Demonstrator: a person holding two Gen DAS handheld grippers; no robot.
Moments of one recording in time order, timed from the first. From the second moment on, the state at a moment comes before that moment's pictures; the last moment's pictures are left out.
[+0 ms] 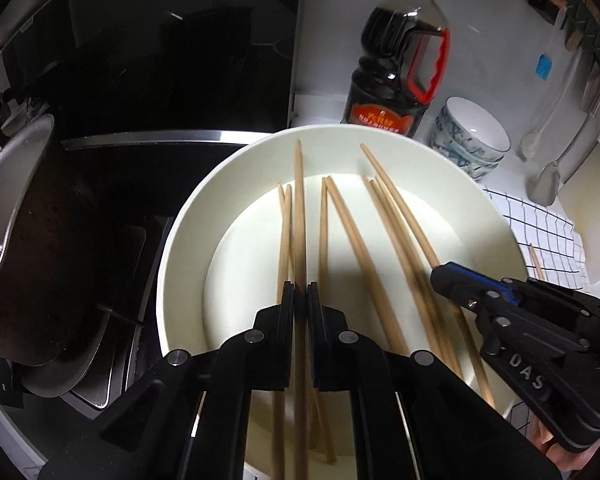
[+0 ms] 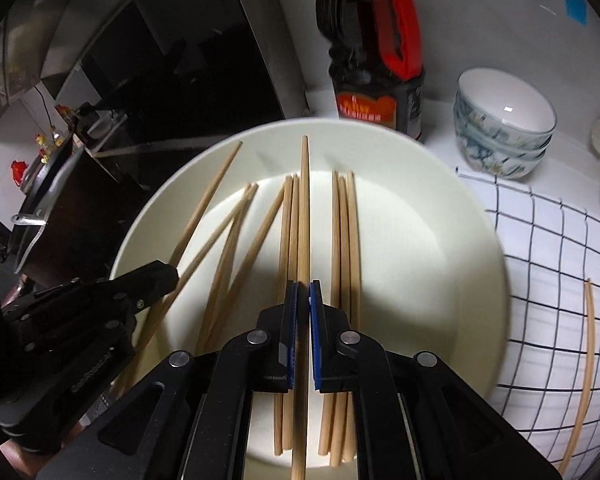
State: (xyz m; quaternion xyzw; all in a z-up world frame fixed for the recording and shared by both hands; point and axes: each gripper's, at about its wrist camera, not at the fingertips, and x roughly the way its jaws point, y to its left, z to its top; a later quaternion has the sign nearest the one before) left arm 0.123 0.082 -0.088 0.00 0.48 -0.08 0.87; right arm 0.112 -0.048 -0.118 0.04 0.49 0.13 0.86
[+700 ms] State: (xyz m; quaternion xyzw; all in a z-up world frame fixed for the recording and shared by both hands) left arm 0.116 0.094 -0.086 -0.01 0.48 -0.04 0.87; right arm 0.105 -0.072 -0.117 0.04 0.49 0.10 0.86
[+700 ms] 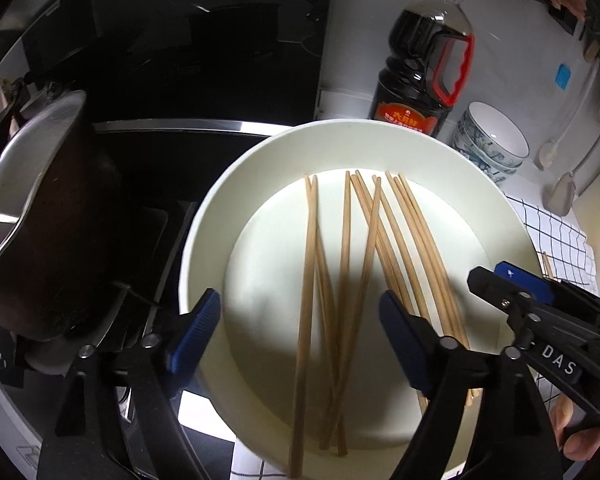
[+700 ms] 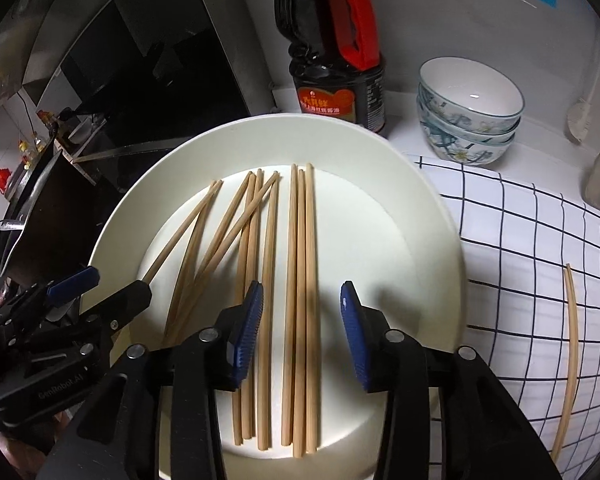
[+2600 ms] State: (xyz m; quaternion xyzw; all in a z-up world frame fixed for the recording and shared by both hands) left arm 0.008 -0.135 -0.082 0.05 0.47 -0.13 0.87; right arm -0.048 -0.321 -0.133 0.02 0.47 -0.06 0.88
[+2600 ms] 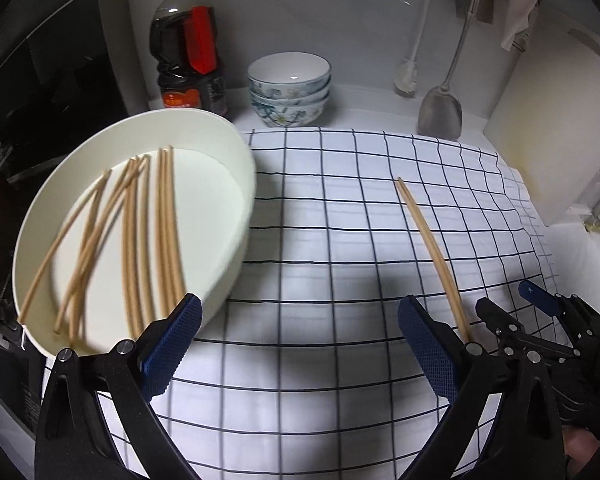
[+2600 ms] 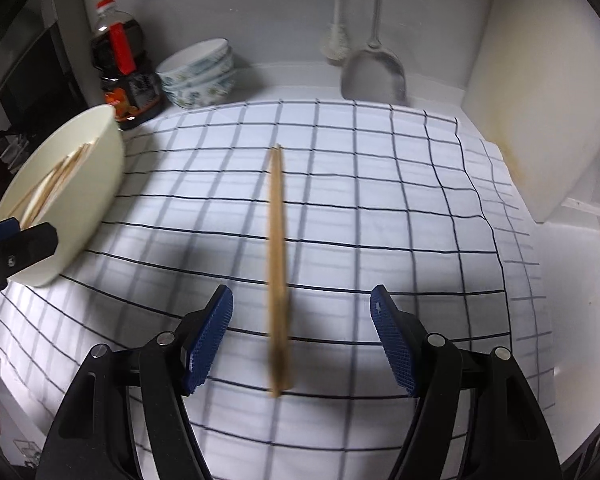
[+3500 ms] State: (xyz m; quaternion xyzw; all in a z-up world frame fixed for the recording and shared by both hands) left arm 0.009 -0.177 -0.134 0.04 0.51 -0.11 0.85; right arm -0.035 -0.325 -0.179 -0.06 0.46 0.00 0.88
